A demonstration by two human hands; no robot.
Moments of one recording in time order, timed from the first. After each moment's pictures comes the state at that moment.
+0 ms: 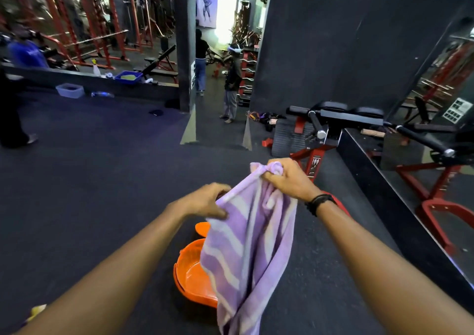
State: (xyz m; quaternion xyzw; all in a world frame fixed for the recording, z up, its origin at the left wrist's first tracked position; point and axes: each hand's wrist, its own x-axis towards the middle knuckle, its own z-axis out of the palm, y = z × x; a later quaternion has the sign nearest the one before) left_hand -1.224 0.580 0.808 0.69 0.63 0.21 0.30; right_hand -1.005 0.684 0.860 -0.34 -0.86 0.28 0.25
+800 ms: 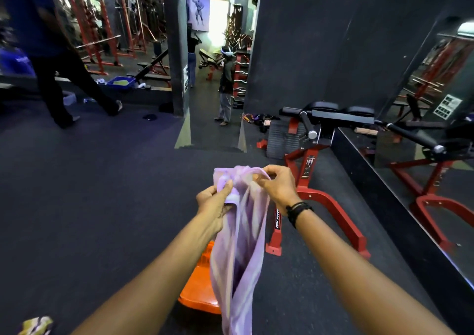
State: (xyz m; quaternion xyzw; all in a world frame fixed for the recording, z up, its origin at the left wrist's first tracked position) left_hand -1.141 0.601 0.804 0.10 0.52 0.68 0.50; right_hand -1.016 0.680 0.832 -0.51 -0.68 0.38 0.38
